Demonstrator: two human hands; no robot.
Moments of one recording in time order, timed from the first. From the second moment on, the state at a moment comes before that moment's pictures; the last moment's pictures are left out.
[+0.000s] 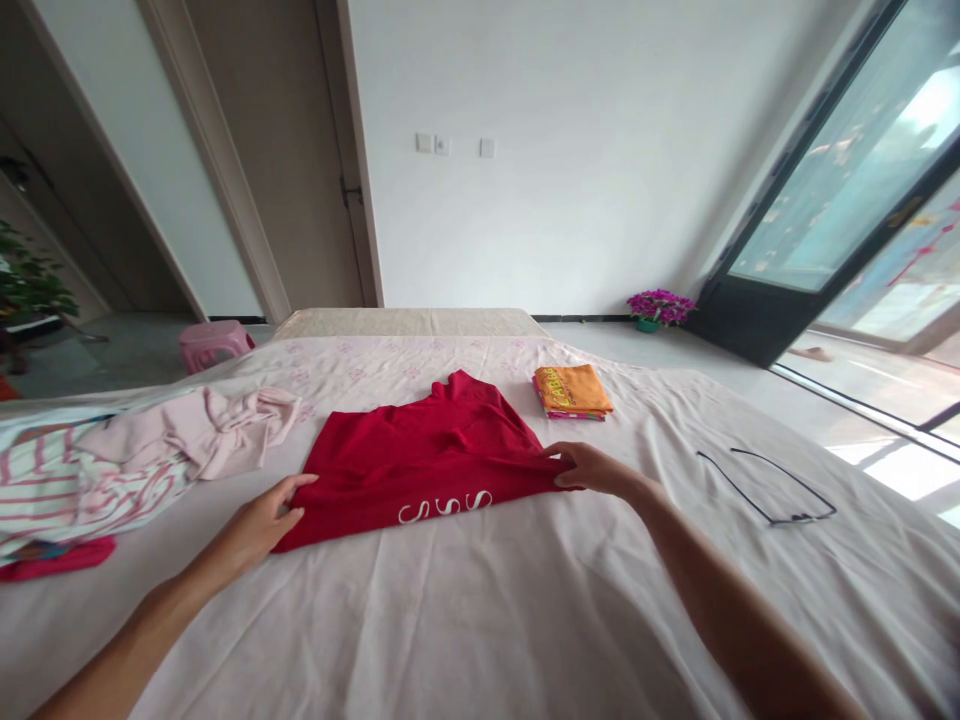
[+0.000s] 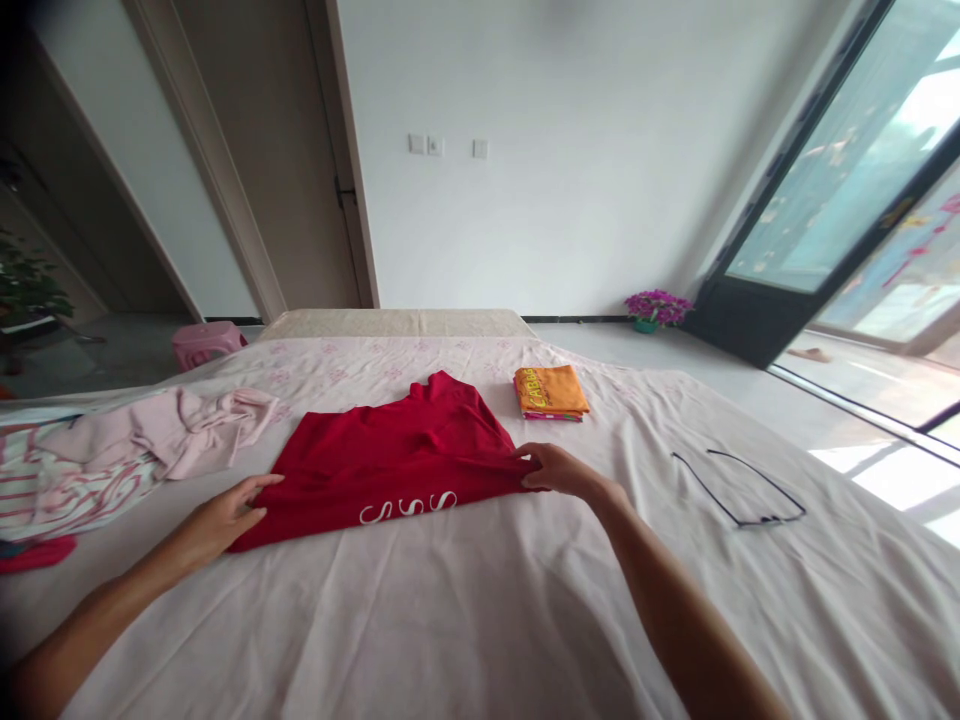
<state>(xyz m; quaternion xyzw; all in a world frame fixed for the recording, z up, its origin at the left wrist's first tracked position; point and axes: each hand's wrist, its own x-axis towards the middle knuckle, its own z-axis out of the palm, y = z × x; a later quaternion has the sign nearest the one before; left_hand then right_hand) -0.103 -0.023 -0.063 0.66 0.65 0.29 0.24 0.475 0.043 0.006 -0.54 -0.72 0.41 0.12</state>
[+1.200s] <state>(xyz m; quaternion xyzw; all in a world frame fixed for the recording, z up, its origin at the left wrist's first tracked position) 0.003 0.010 -0.033 0.70 0.68 0.19 -0.11 0.346 0.112 -0.011 -0.65 -0.73 -0.02 0.21</state>
